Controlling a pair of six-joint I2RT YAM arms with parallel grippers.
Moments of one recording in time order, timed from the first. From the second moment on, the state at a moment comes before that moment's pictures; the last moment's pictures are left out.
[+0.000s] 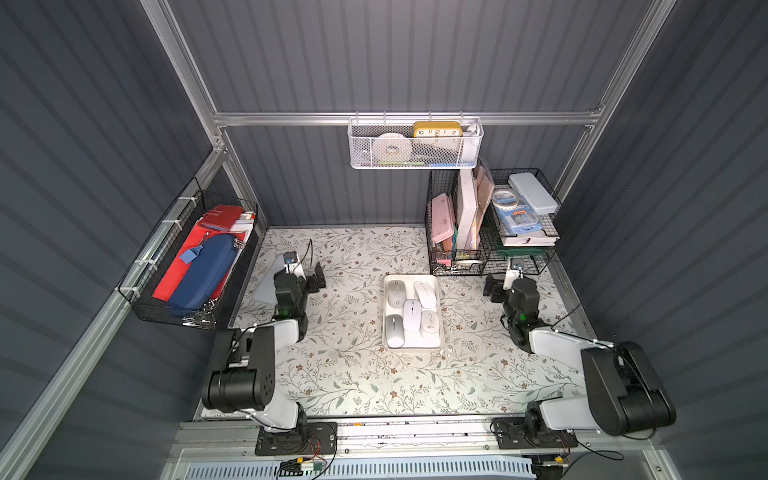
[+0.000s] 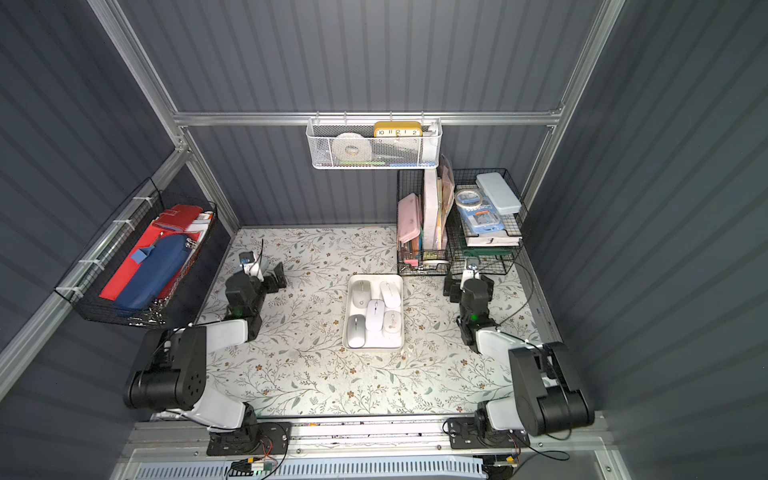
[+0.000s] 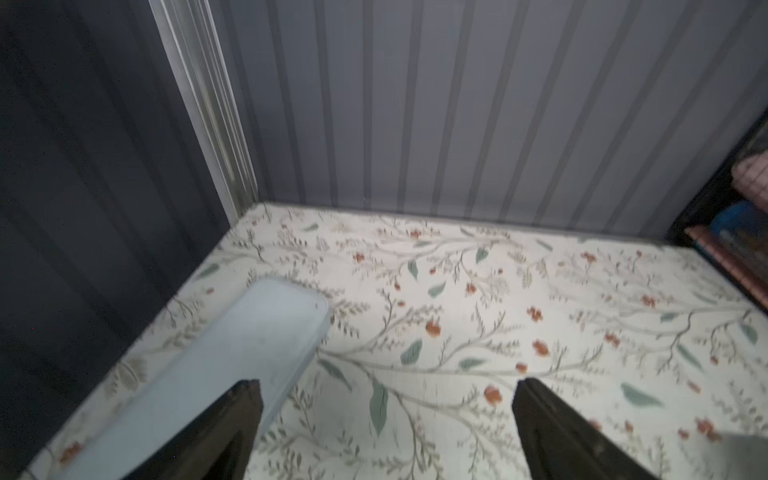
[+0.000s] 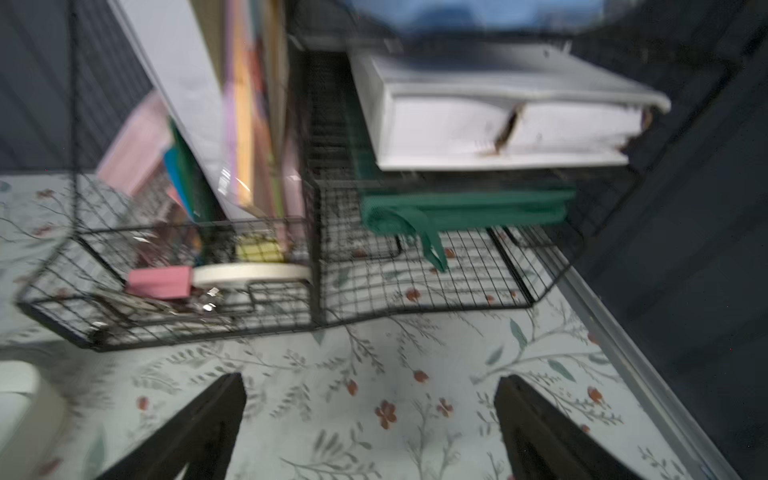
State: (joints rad) left arm -0.01 1.51 0.67 0.68 -0.03 -0.01; right arm 0.20 1.35 0.56 0.49 0.32 0.05
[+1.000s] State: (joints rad) left arm -0.03 1.51 1.33 -0.62 0.04 -0.64; right arm 0.61 2.06 1.82 -0.85 -0.12 0.44
